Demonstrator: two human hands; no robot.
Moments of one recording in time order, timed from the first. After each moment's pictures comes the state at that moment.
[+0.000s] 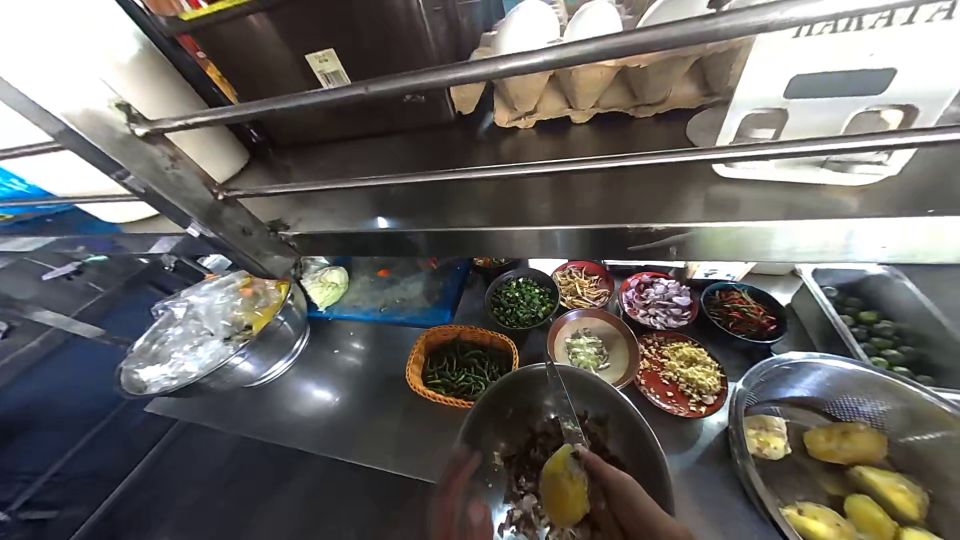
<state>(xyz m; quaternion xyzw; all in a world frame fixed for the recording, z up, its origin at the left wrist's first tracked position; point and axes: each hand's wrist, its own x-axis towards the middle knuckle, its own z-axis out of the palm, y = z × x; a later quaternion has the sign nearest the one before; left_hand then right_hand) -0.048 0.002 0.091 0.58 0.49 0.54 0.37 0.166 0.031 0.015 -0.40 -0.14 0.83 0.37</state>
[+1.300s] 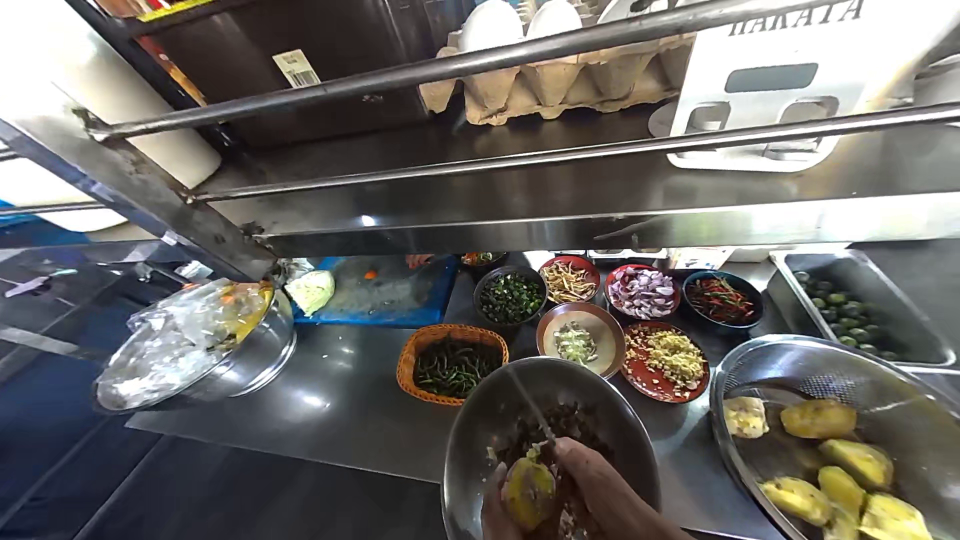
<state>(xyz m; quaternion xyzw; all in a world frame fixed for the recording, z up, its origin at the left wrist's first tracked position) 0.019 0.026 0.027 -0.01 0.48 0.55 0.69 0.161 0.032 0.017 -0.51 -0.42 0.67 0.34</state>
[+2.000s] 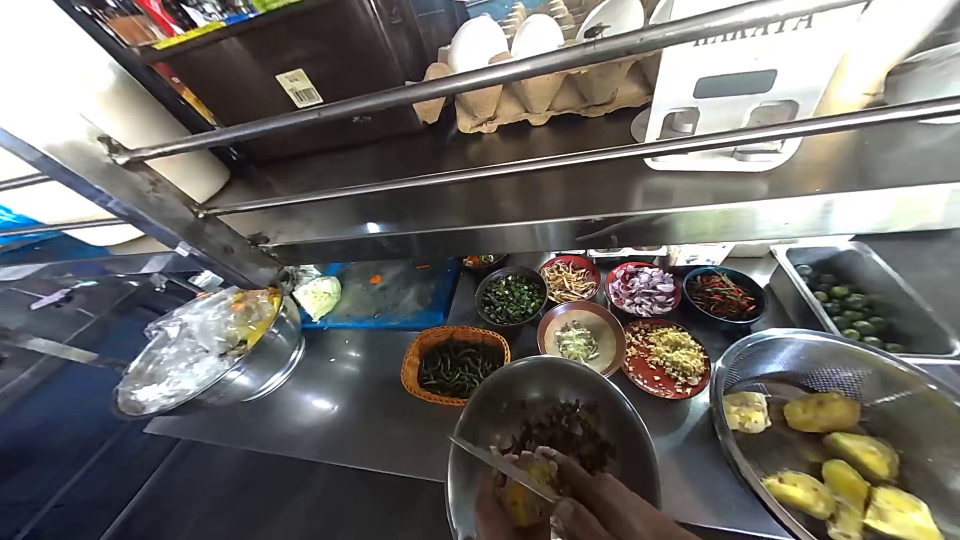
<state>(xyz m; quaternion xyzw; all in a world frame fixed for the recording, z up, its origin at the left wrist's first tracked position) 0.016 0.028 0.052 0.03 0.44 0.59 0.68 0.180 0.009 0.032 -0.40 -0.68 0.54 0.29</state>
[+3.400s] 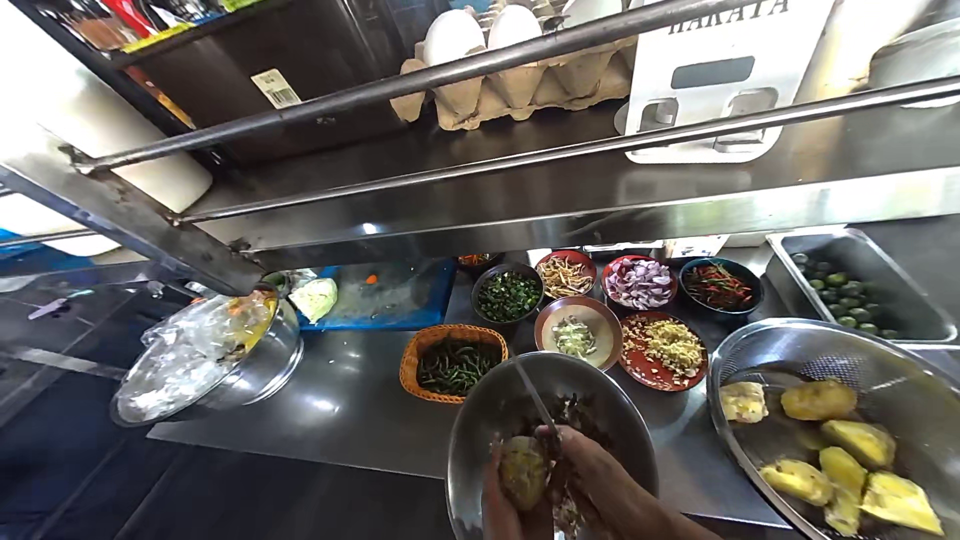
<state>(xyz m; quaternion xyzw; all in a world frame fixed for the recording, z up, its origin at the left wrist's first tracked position) 0.024 0.033 0.051 0.04 0.47 0.55 0.69 0.165 0.029 0.022 -0.43 -0.36 0.74 0.38</state>
